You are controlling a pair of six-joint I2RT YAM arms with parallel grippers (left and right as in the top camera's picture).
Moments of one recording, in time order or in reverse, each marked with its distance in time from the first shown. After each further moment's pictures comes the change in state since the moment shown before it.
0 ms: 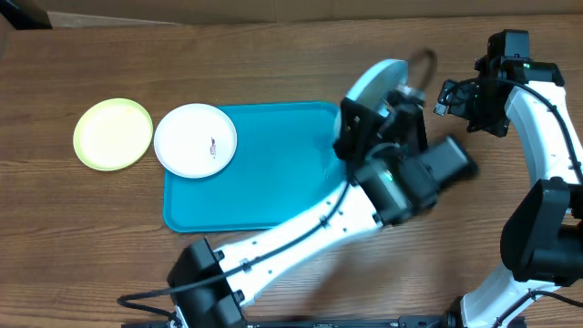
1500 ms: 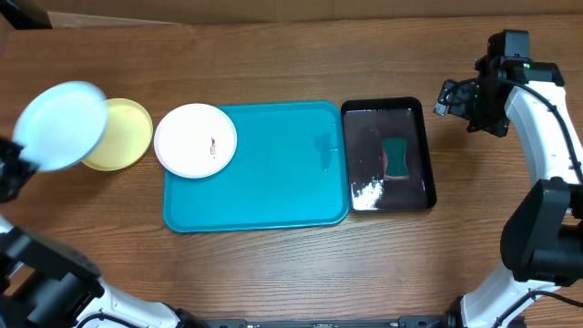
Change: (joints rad) left arm 1.946 0.000 0.003 -0.308 1.669 -0.035; right arm 0.000 0.000 0.000 0.000 0.000 0.000
